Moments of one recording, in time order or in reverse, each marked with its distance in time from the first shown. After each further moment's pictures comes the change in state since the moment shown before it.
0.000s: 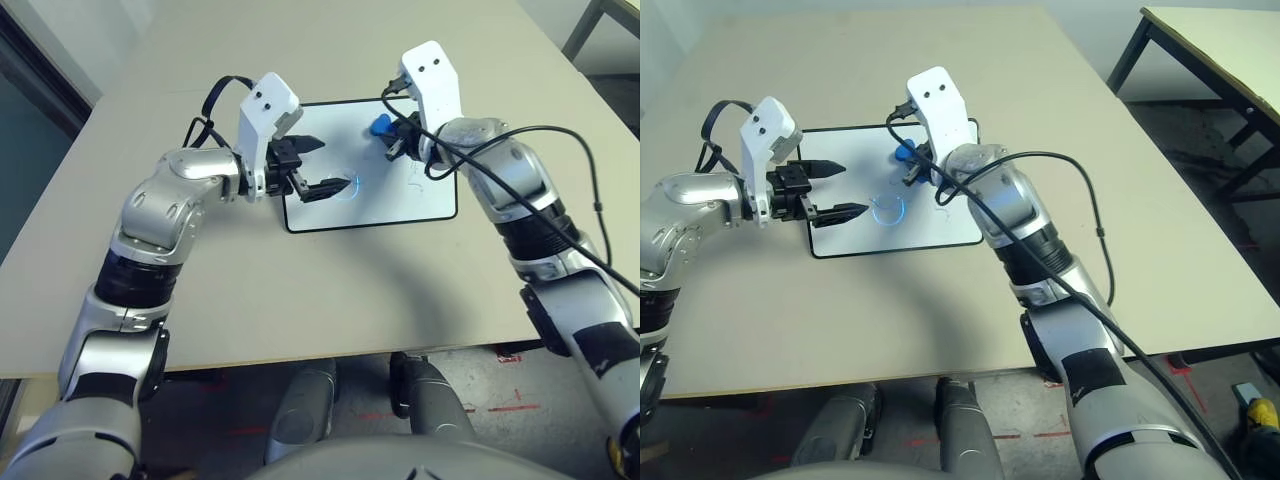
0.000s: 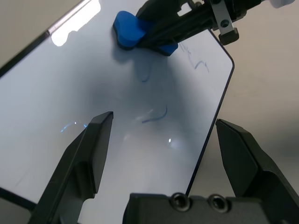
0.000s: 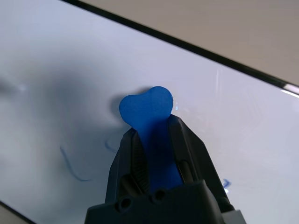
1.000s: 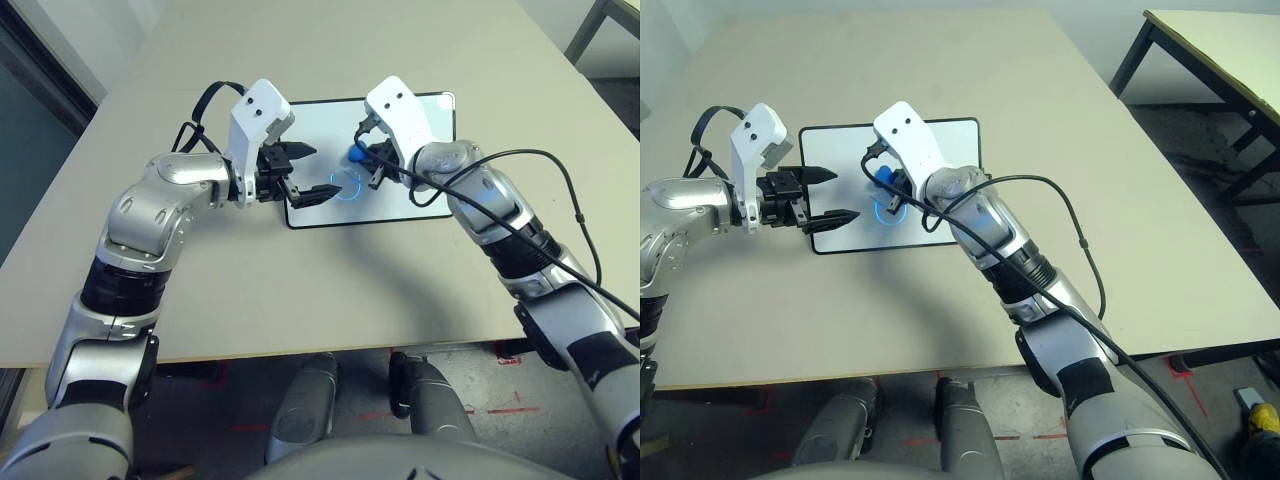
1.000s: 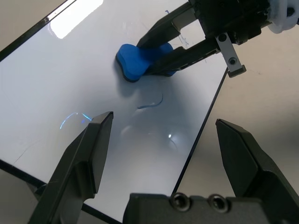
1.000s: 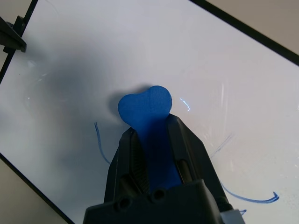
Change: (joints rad) left arm 0.004 0.006 0.016 -0.039 -0.003 0.032 -0.011; right arm 0.056 -0.038 0.081 -0.020 -0.069 -0.153 0.081
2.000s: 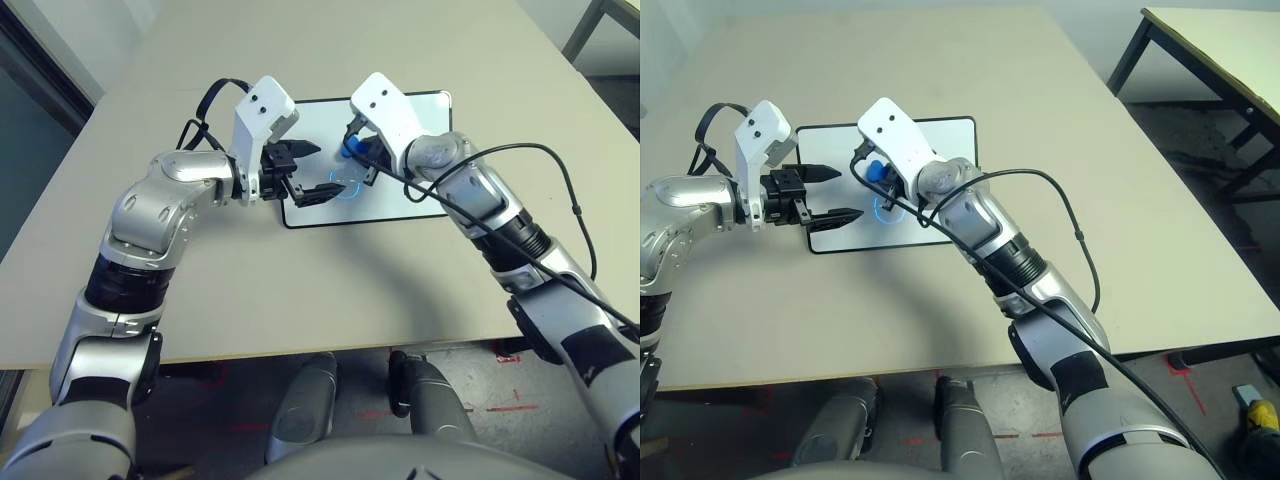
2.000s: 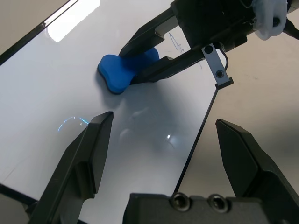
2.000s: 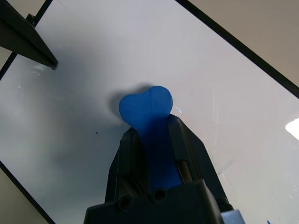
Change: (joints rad) left arm -0.014 -0.014 -0.008 0.000 0.000 0.005 0.000; right arm -0.042 0.039 0.031 0.054 -0.109 -0.076 0.065
